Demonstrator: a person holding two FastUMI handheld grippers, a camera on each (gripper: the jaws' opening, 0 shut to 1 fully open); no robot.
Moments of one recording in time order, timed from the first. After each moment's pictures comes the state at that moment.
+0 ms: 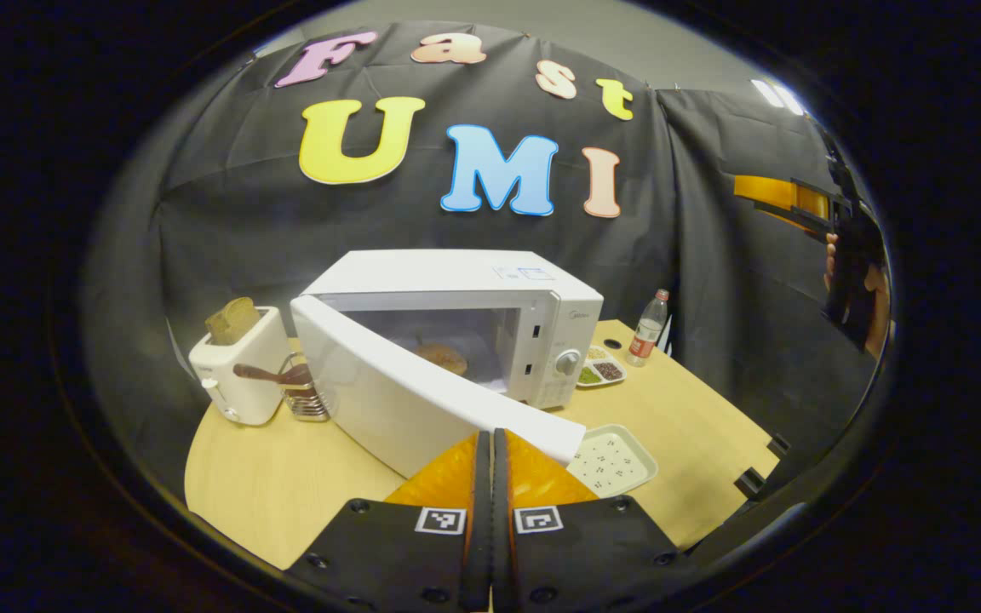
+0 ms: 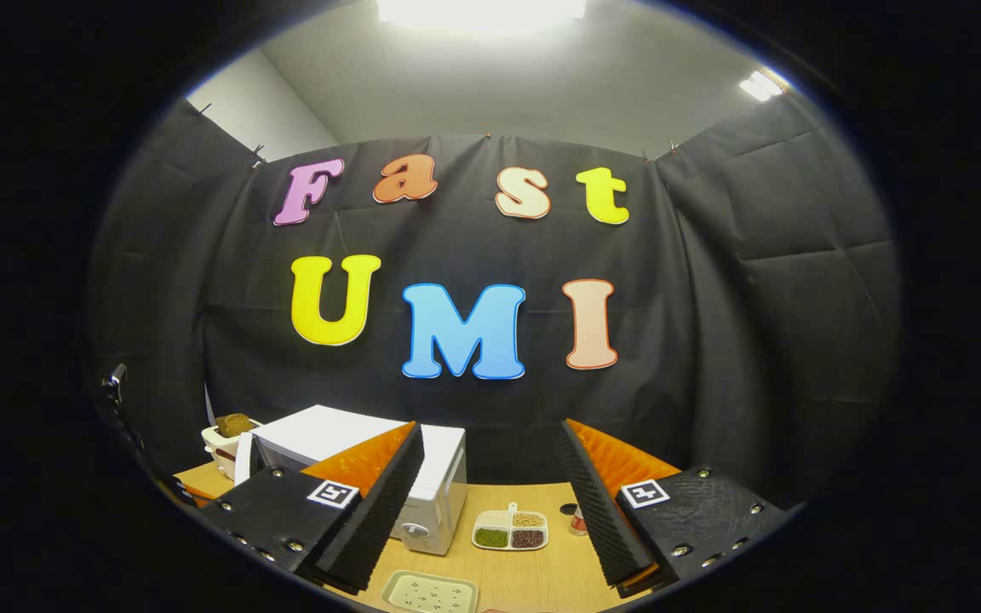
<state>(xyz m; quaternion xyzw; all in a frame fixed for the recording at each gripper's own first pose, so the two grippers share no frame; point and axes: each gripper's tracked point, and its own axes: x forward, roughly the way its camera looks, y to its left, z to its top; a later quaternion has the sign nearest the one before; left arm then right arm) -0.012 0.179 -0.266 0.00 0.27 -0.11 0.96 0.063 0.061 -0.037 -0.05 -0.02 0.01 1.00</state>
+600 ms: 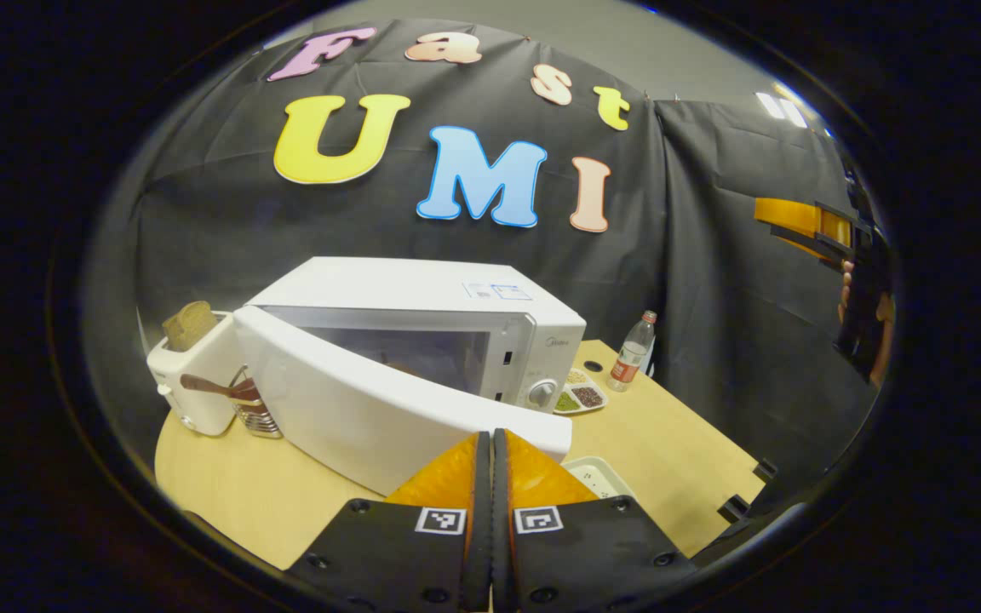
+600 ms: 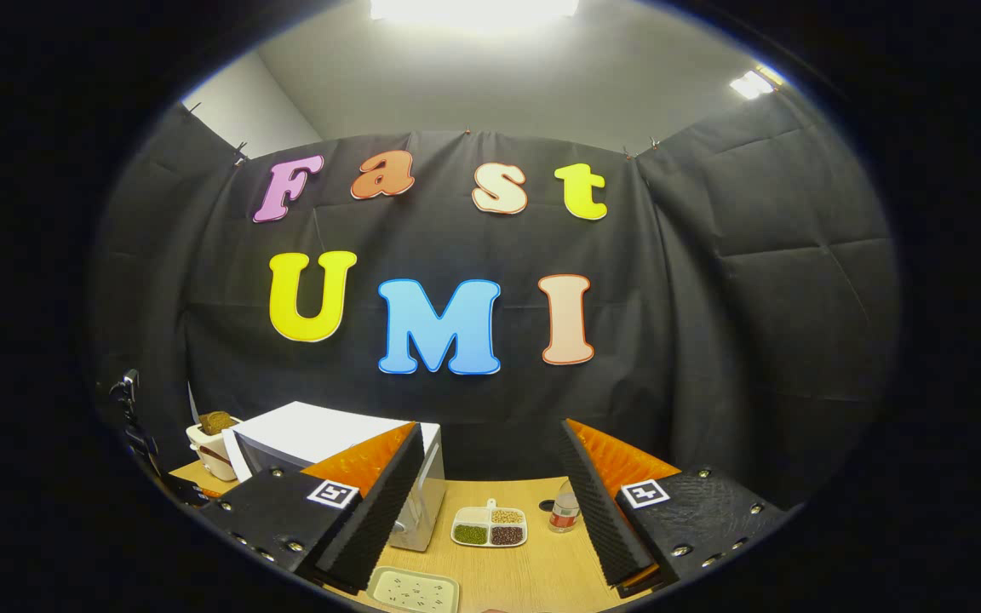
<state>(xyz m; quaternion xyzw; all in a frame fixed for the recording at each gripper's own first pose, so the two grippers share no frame) 0.042 0.137 -0.279 -0.03 0.26 -0.14 0.96 0.060 0.029 -0.038 -0.05 -0.01 -0.02 1.00</state>
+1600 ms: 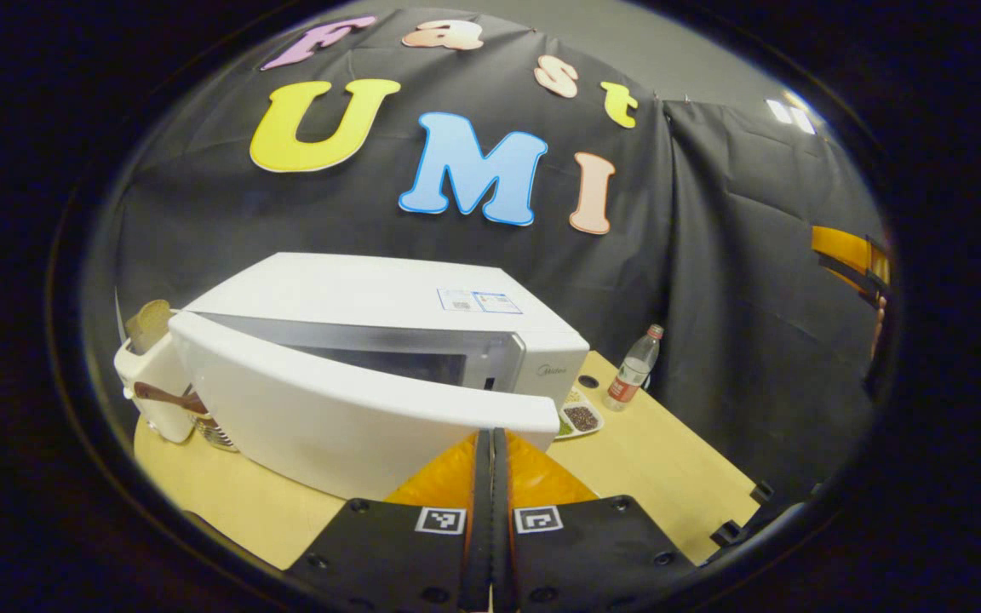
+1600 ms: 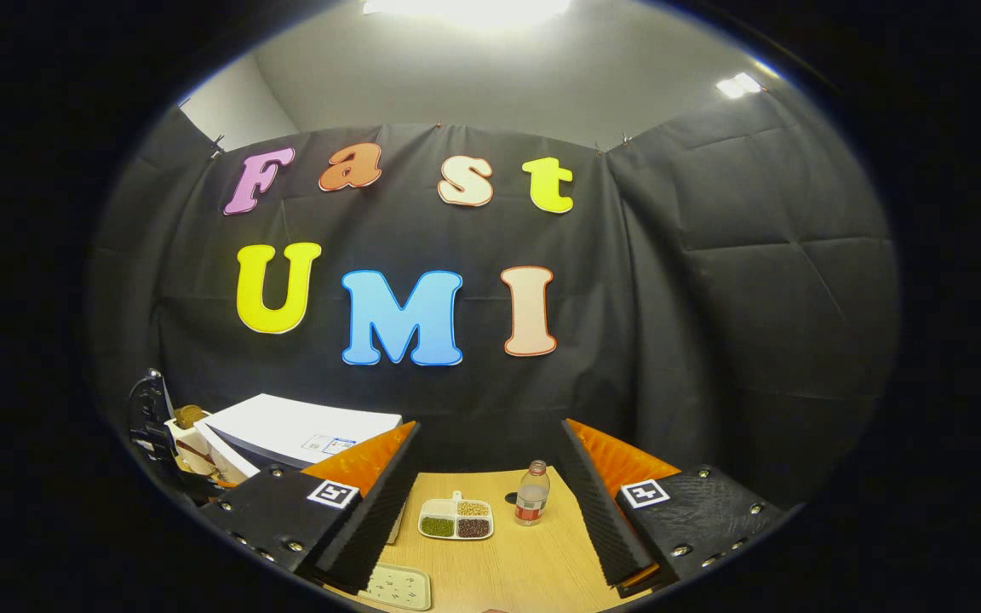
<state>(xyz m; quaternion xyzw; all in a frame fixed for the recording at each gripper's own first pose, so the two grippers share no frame) 0.116 0.099 -0.296 -0.06 0.26 -0.14 0.95 0.050 -0.011 -0.037 -0.05 0.01 -0.07 1.00</state>
